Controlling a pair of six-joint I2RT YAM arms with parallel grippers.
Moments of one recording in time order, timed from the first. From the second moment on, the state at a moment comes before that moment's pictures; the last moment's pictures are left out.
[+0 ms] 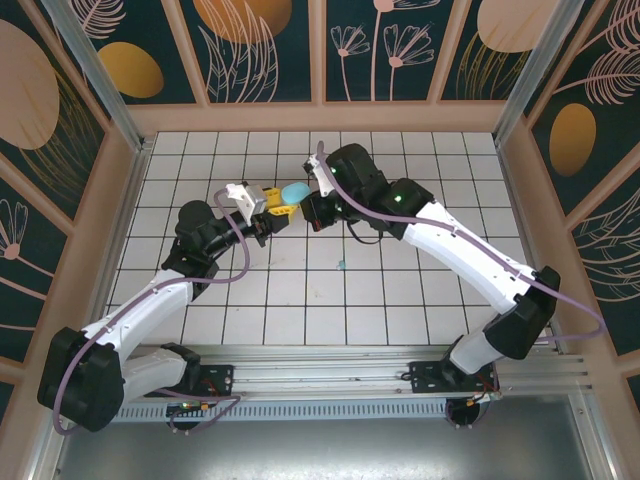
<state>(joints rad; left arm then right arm) -0.43 1.14 0.65 0.55 0.62 0.02 0.84 1.53 1.60 -0.76 -0.16 0.30</state>
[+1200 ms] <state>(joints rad) -0.44 1.18 0.64 0.41 0.60 0.08 0.70 1.61 1.69 -0.71 -0.44 0.42</state>
